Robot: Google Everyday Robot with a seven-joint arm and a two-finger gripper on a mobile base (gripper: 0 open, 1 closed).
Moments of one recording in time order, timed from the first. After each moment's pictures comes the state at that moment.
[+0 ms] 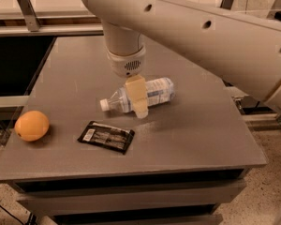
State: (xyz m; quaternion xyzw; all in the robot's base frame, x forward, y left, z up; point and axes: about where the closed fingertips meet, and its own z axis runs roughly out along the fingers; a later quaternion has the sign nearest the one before) arm 0.551 0.026 0.861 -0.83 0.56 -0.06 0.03
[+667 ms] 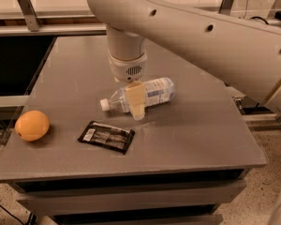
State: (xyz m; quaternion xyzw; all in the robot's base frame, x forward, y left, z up) arm 0.549 0.026 0.843 -0.83 0.56 -0.03 0.04
